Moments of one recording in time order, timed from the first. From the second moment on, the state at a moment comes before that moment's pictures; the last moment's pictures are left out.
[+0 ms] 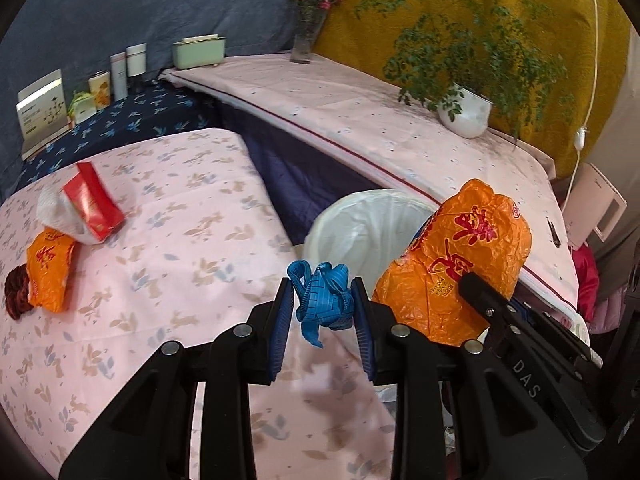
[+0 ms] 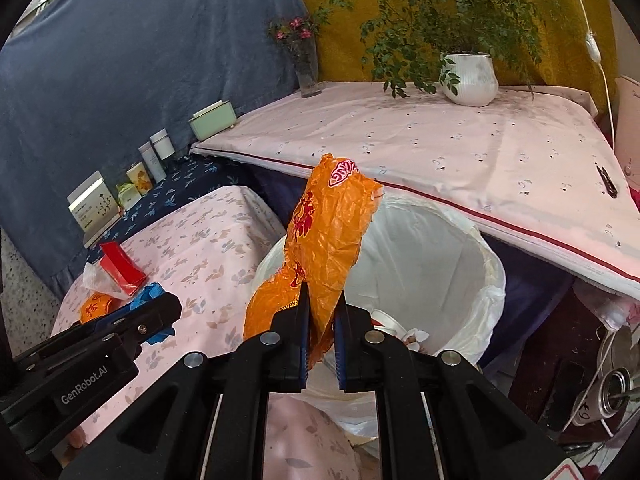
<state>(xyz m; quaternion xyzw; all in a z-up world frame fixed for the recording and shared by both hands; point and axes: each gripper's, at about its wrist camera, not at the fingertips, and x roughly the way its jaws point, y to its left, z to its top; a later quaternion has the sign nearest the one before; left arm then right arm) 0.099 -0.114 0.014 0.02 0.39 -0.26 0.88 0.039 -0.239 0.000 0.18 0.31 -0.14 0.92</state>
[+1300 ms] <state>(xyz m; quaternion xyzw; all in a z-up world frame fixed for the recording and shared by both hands) 0.115 -0.149 0.003 0.02 0.41 -0.27 0.87 0.043 -0.274 -0.008 0.18 0.31 -0.18 0.92</state>
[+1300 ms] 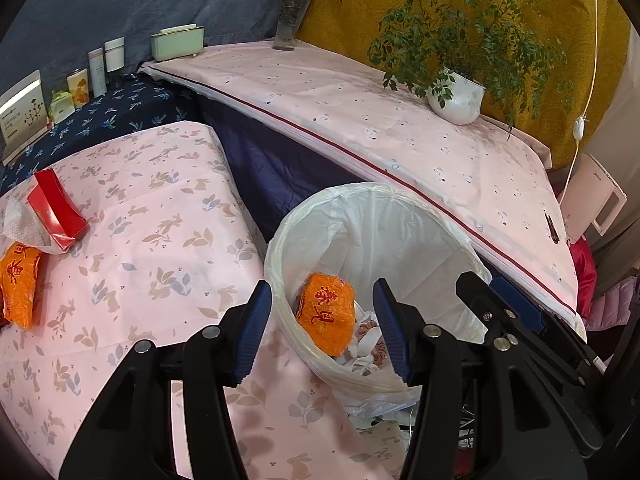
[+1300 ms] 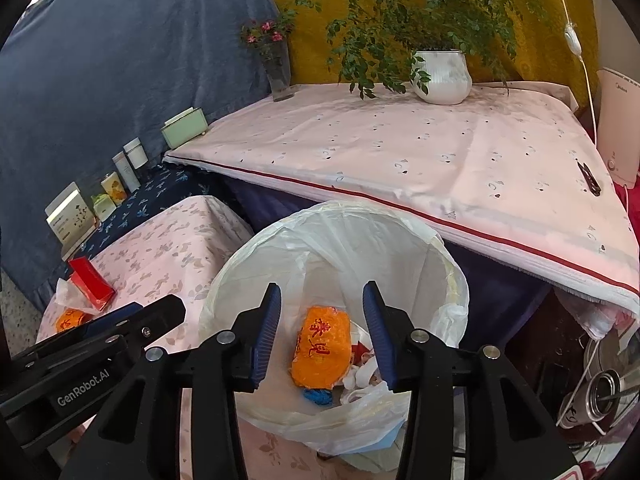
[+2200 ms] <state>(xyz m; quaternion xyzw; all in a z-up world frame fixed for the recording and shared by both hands) 0.129 -0.040 0.007 -0.04 0.40 -0.19 0.90 0.061 -0.190 0.004 0.14 0.32 -0.12 0.93</state>
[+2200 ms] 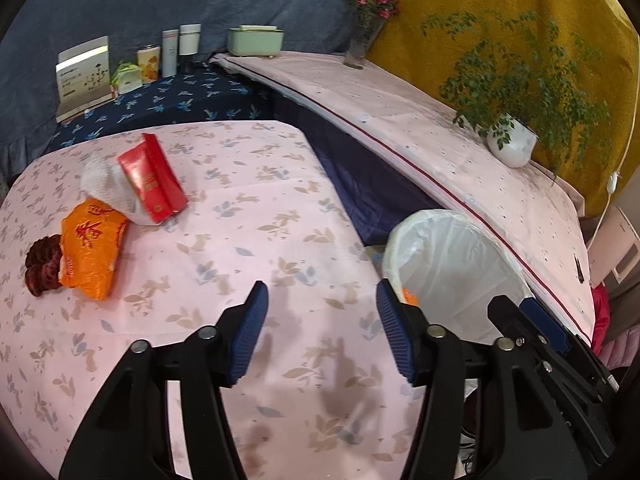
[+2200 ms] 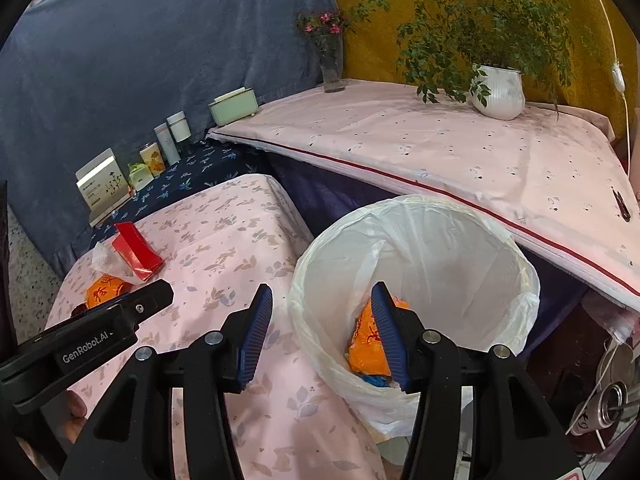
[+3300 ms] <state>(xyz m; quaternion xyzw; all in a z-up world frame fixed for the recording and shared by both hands) 0.154 0.158 -0.024 -0.07 0.40 -0.02 0.91 0.117 -0.023 -0.014 0.07 0.37 -0.01 0.93</state>
